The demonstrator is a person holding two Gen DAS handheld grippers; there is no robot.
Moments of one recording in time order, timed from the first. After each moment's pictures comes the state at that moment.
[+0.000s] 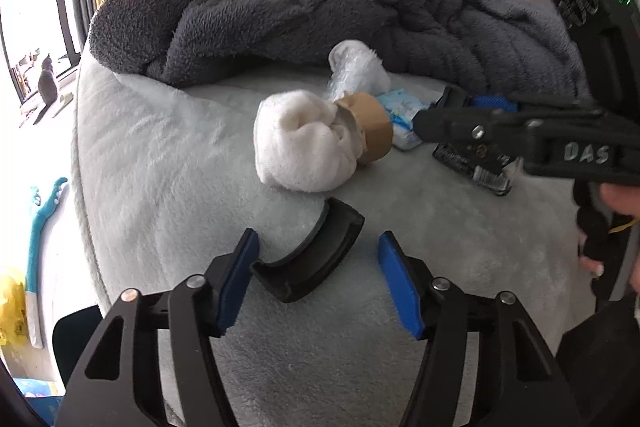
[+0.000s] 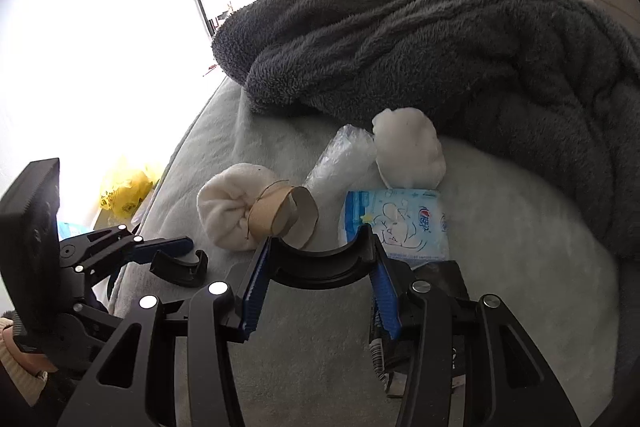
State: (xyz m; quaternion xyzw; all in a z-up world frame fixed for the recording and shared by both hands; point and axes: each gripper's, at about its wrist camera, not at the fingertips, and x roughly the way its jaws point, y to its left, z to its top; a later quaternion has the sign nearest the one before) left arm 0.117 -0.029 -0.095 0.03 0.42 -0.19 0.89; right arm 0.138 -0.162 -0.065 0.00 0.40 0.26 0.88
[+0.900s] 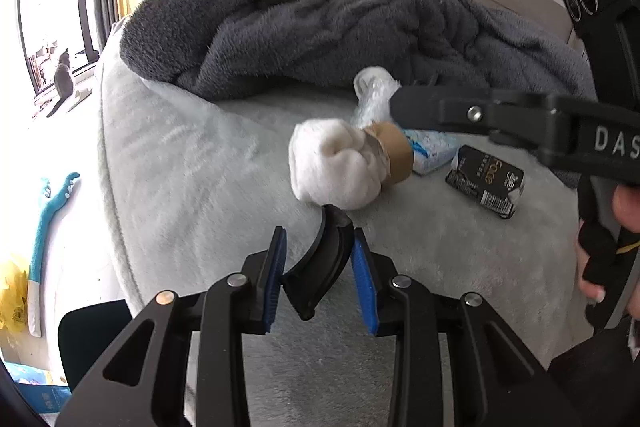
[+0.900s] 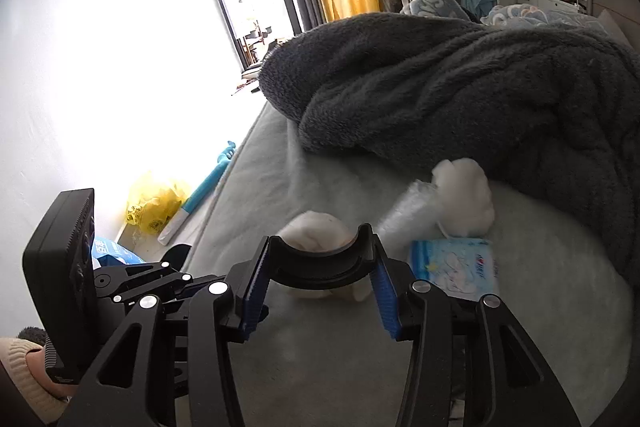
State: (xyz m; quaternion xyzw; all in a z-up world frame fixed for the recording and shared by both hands) left arm 0.113 -0.007 -0.078 0.01 0.40 -0.17 0.90; right arm 0.139 -0.118 -0.039 0.02 0.37 0.30 0.88
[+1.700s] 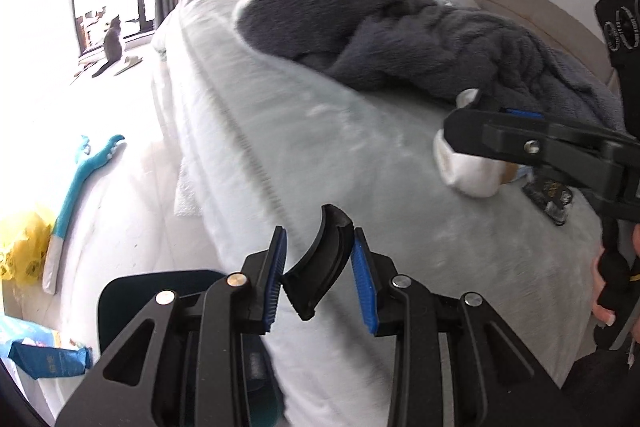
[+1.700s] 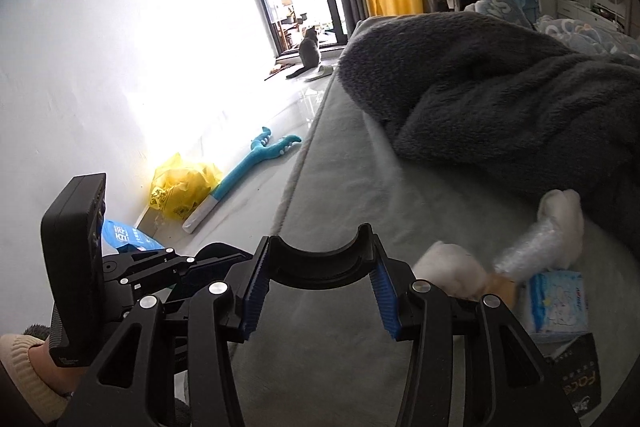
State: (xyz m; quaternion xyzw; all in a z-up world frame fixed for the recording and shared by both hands) left arm 0.104 0.100 -0.080 -0.04 0.42 -0.08 0.90; right arm 0.130 -0.020 -0.036 -0.01 0.38 0.35 0.86
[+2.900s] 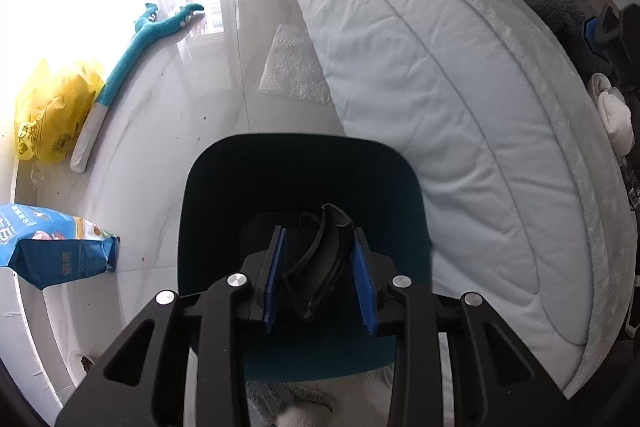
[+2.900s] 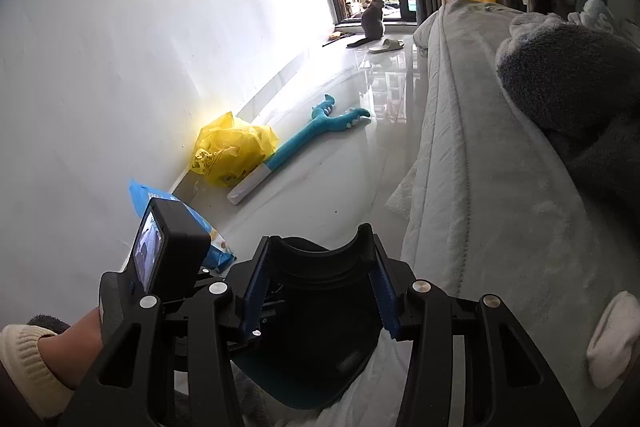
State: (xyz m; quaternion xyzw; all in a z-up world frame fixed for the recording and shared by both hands) left arm 0.067 0.257 -0.163 -0.12 0.57 0.01 0.82; right arm 0.102 0.130 -0.046 -0.06 0.40 0.42 0.81
